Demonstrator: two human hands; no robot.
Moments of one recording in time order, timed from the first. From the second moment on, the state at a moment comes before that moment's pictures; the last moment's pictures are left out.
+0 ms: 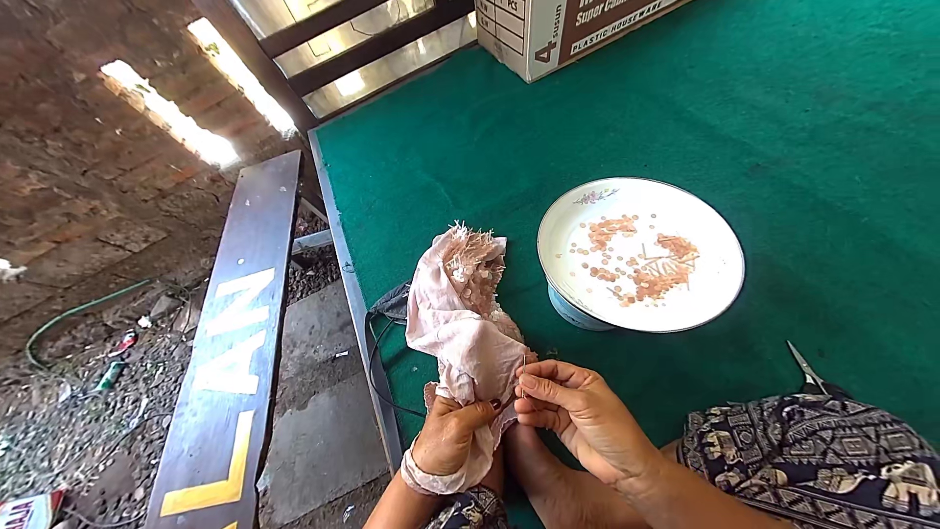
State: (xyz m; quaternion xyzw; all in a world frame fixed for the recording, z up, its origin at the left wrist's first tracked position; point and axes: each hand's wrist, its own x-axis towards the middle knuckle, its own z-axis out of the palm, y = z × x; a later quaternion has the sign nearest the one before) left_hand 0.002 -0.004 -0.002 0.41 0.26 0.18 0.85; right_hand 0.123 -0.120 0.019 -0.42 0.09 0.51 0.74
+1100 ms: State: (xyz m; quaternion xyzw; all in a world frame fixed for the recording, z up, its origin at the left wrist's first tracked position) left_hand 0.000 -0.004 -0.003 0.43 0.25 0.18 0.85; right_hand 0.128 -0.126 0.014 -0.43 0.06 0.52 0.73
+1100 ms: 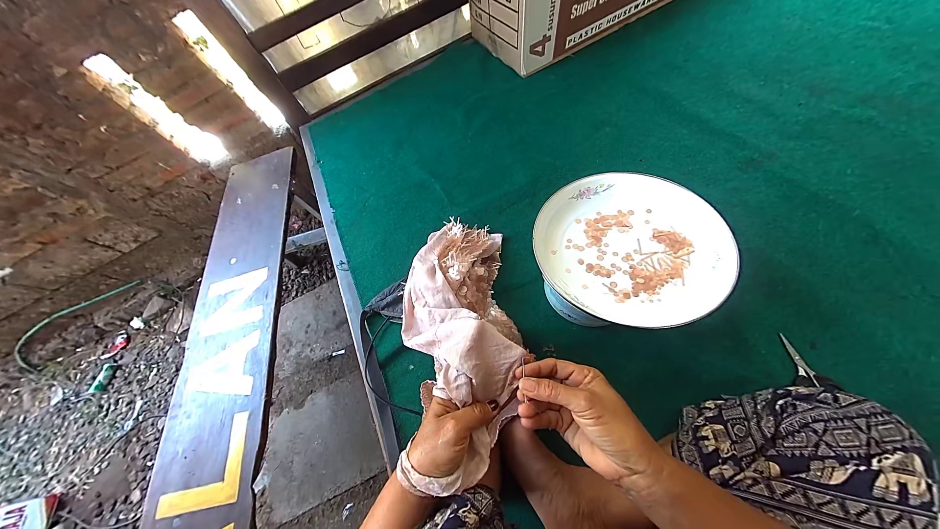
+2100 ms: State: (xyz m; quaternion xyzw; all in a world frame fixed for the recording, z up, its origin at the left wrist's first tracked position) left_hand -0.007 0.000 -0.010 0.46 0.17 0.11 0.86; right_hand 0.201 -0.138 0.009 -0.62 -0.13 0.23 0.74
